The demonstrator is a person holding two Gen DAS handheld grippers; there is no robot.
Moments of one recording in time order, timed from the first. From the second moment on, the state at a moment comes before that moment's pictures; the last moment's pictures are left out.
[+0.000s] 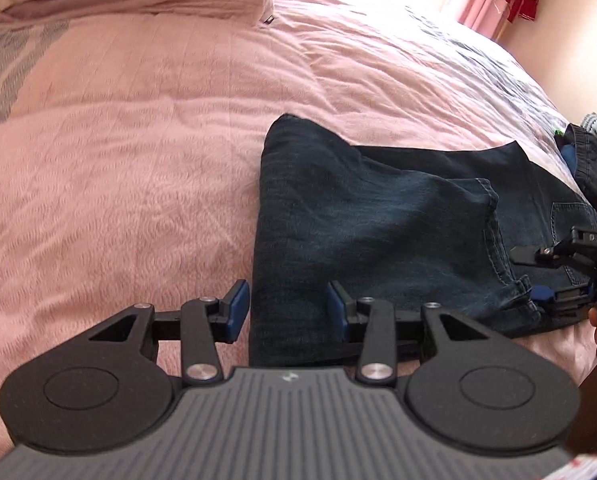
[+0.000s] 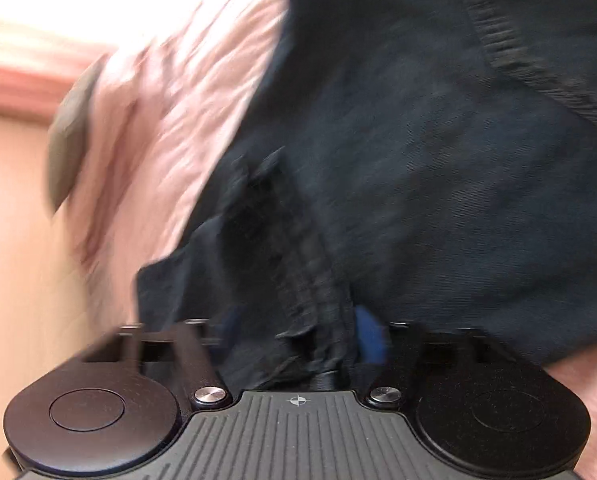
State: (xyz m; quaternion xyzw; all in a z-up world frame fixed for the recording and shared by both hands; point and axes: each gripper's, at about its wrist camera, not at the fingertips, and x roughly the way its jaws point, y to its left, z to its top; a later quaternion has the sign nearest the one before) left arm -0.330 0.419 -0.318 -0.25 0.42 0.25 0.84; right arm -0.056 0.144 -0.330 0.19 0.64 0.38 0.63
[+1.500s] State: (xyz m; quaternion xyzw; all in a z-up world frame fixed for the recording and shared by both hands) left arm -0.284 0.396 -0.331 -0.19 0.43 0.17 0.87; right arm -0.078 0.105 -0.294 -0.01 0.54 0.34 0.77
